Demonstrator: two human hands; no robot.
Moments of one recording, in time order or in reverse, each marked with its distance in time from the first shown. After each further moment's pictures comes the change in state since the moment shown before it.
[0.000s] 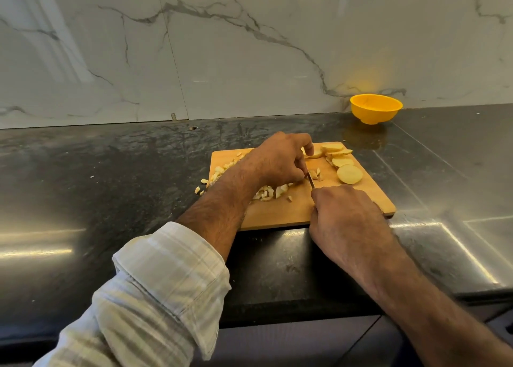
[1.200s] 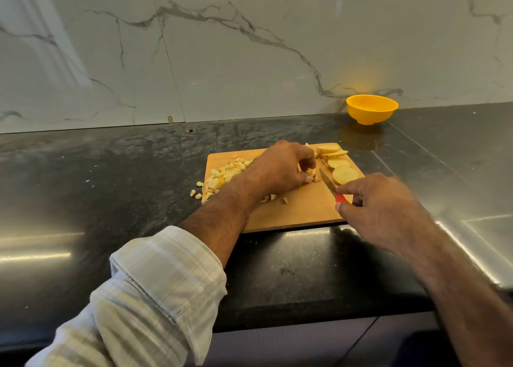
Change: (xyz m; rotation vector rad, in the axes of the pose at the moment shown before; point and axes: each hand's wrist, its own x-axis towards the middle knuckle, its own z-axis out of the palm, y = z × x) left_hand 0.008 0.004 0.019 0.068 0.044 -0.006; right_hand 0.009 0.065 -0.001 0.366 0.160 0.109
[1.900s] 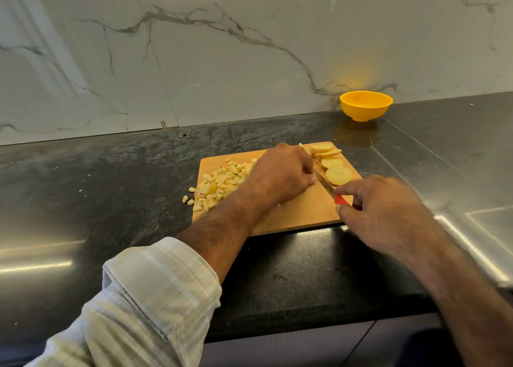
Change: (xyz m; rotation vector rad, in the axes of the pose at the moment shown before) left_hand 0.000 0.018 0.013 0.146 0.129 -0.013; right_hand 0.004 0.015 -0.002 -0.081 0.010 -0.014
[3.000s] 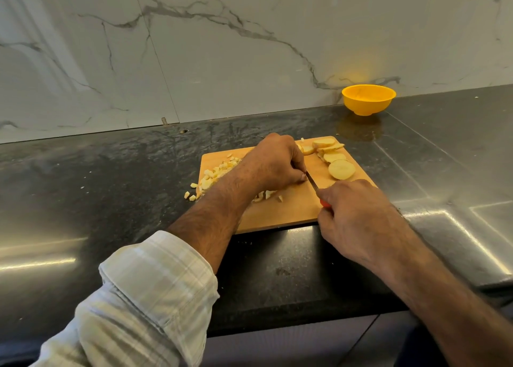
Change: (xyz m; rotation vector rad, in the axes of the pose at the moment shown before) left_hand 0.002 -0.016 -0.017 -0.141 -0.128 -0.029; right_hand -0.014 -0.032 0.019 -0.105 -0.041 -0.140
